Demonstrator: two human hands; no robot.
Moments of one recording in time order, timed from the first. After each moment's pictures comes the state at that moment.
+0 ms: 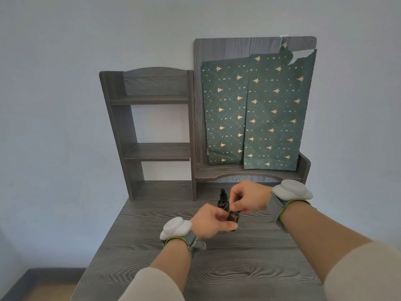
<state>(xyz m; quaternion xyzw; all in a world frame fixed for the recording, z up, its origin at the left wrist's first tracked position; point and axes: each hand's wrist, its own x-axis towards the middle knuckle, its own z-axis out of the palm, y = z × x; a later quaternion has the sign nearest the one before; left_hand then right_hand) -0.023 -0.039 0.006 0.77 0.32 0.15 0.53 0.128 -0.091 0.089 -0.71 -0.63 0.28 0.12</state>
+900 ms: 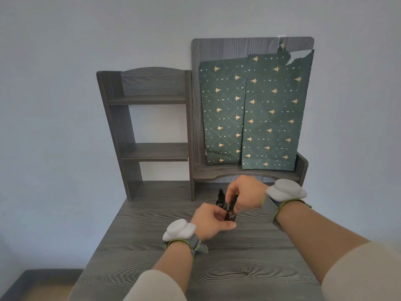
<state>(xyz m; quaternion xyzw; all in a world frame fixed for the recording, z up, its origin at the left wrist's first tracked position) -0.014 -0.039 -0.002 0.78 0.38 0.20 0.46 0.127 -0.087 0.096 -0.73 -0.65 0.18 0.07</state>
